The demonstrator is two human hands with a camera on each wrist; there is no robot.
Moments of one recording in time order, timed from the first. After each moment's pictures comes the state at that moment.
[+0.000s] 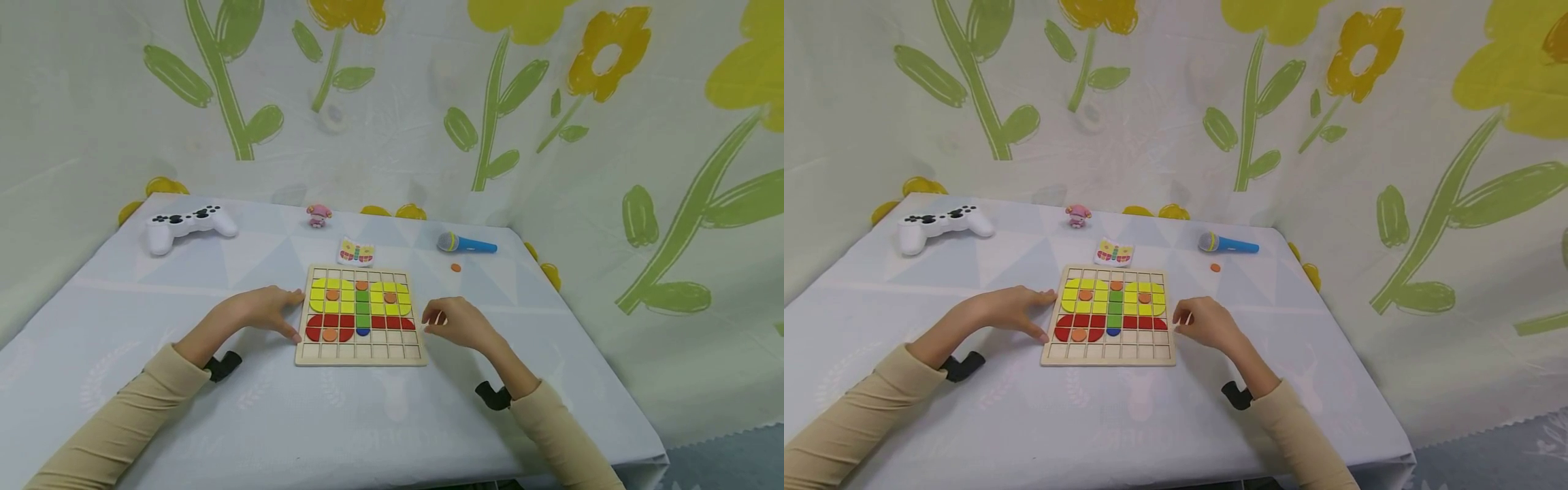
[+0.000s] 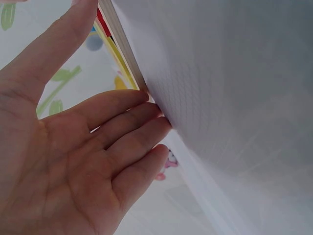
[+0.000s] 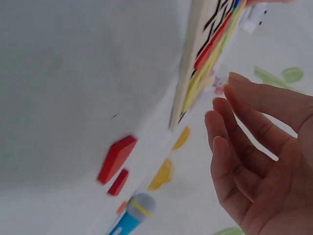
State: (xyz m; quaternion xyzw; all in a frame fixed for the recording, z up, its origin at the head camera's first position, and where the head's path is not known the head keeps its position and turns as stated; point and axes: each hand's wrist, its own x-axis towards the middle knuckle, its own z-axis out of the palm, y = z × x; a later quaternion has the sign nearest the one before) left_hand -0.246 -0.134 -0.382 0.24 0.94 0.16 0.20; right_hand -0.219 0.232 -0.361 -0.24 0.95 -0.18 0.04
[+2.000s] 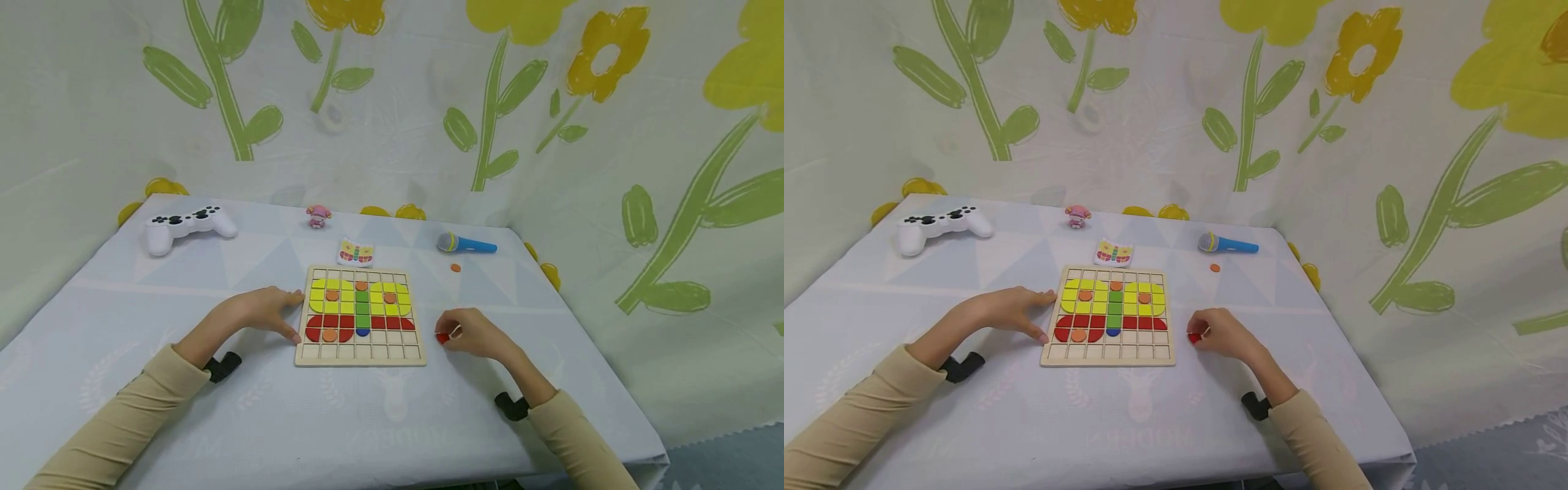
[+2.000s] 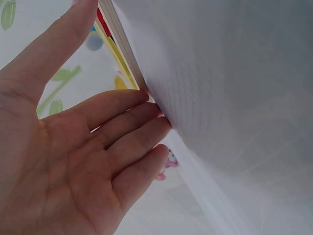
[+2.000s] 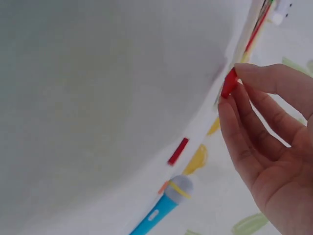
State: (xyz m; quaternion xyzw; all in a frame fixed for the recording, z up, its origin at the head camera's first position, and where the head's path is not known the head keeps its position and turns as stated) left_hand -0.247 -0.135 -0.383 0.24 0.94 0.16 0.19; right_hand -0.221 0.271 -0.379 -0.27 0.93 -0.24 0.09
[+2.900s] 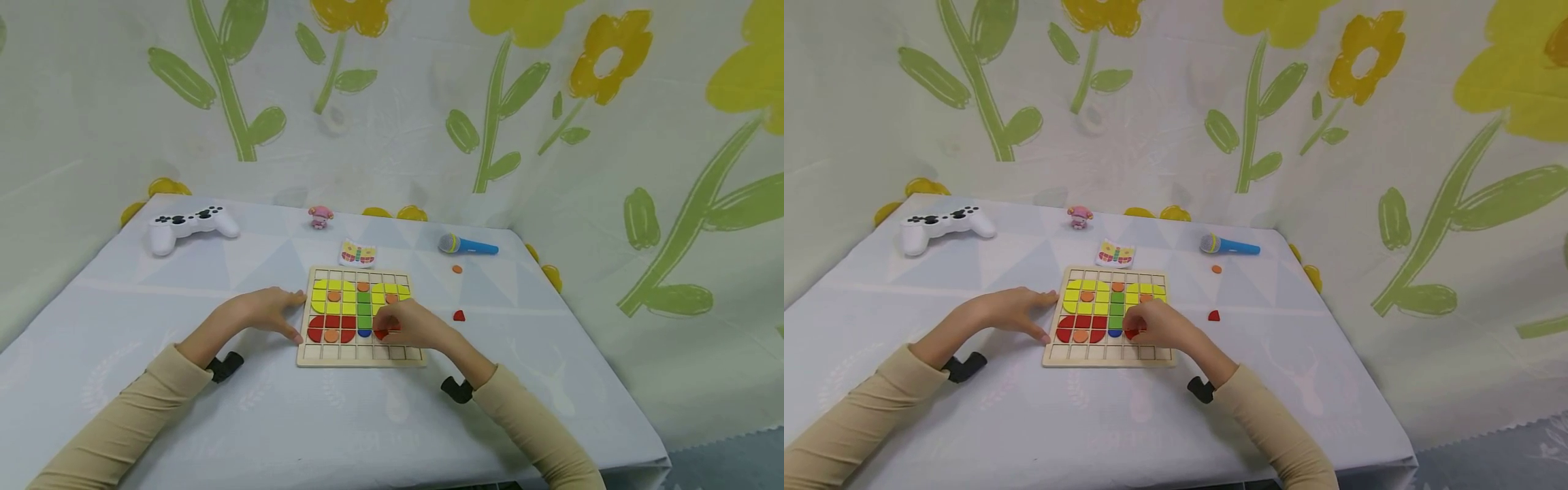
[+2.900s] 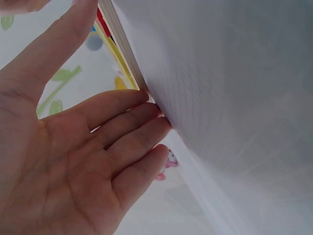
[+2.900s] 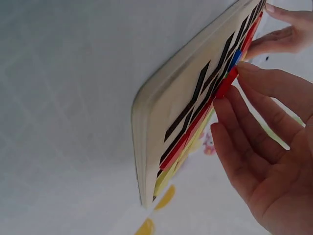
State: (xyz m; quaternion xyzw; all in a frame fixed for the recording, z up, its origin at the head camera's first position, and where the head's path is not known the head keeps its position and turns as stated) left_hand -0.248 -0.136 -0.385 0.25 0.94 0.16 0.18; right_hand -0.233 0.164 -0.373 -0.35 0.91 -0.20 0.13
